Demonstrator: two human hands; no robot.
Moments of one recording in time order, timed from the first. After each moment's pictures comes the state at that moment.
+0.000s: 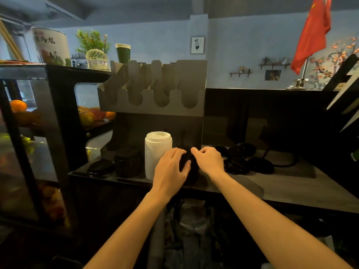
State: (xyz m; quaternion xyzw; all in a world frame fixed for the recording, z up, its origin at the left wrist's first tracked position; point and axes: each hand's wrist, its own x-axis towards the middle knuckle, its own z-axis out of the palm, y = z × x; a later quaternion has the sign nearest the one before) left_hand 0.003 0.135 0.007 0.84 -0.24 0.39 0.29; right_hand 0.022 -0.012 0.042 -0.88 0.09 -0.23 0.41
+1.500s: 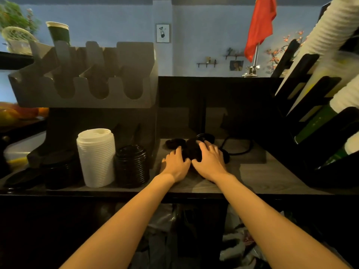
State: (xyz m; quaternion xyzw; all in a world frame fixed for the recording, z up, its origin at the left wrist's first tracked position) left_hand 0.064 -0.038 -0.002 0.93 -0.20 0.06 0.31; right_hand 0.020 -0.175 0.001 -0.96 0.08 -0.21 0.18
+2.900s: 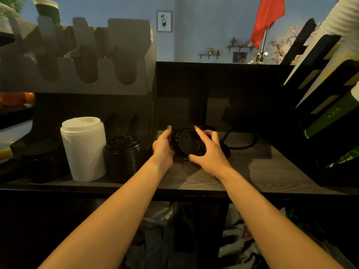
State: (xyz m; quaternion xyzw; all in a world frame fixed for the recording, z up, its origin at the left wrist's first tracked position) left_hand 0.093 -0.043 0.012 0.46 0.04 -0.08 0.88; right_hand 0.018 -0.184 -0.005 -0.89 -0.03 -0.25 0.39
